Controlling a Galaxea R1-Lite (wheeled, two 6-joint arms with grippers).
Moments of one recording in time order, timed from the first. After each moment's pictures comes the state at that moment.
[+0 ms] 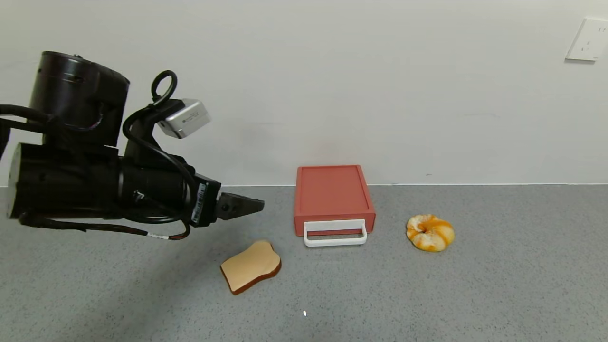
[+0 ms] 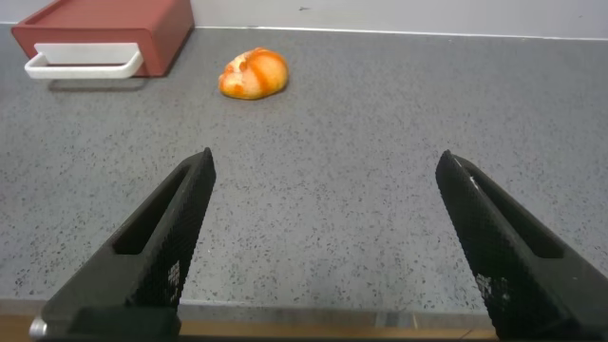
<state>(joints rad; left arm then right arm) -0.38 1.52 -1.21 0.26 -0.19 0.06 0.00 0.00 0.00 0.00 0.01 0.01</state>
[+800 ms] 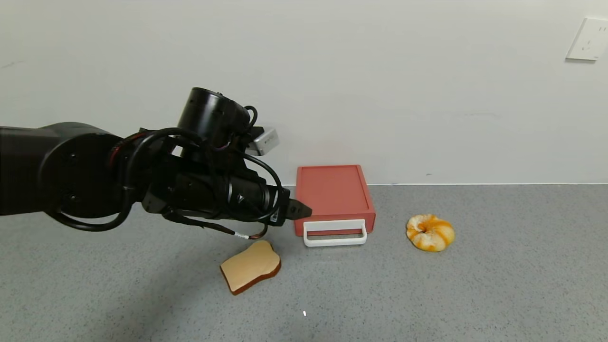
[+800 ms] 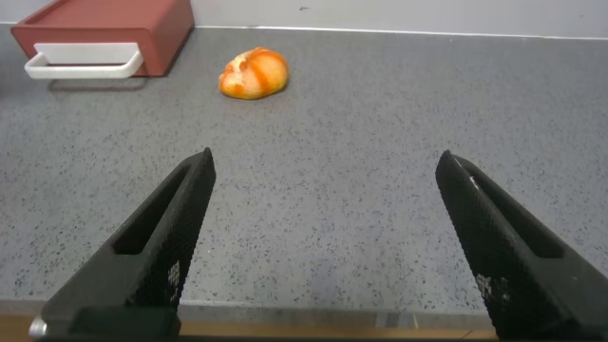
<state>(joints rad) -0.55 1.76 -1.35 0.26 -0.03 -0.15 0.00 0.00 0.00 0.00 0.01 0.01</state>
